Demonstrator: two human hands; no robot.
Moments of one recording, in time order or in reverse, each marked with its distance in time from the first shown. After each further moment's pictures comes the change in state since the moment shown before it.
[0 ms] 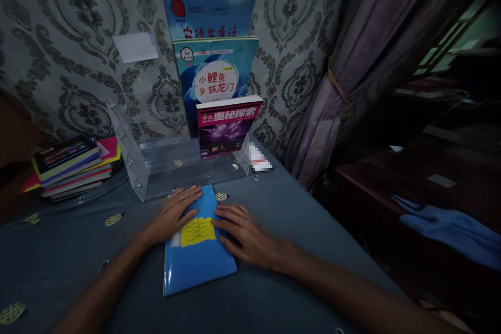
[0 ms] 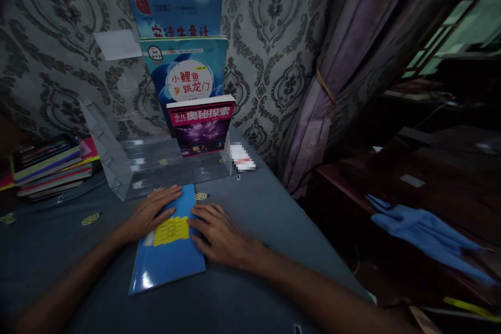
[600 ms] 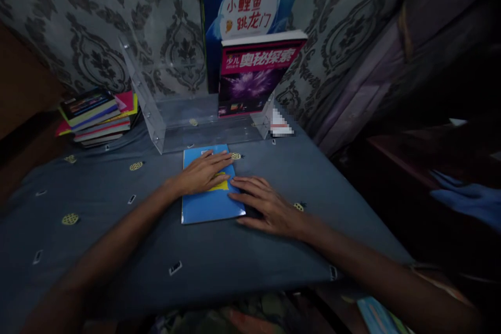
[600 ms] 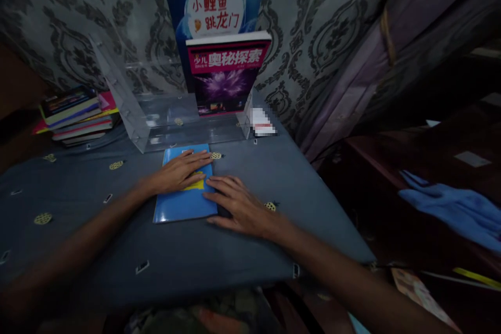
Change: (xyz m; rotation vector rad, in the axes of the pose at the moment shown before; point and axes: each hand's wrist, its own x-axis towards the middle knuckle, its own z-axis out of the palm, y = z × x) left_hand 0.014 0.040 -0.002 0.029 -0.157 0.077; right_hand -0.029 -0.011 -0.005 0.066 -0.101 -0.089
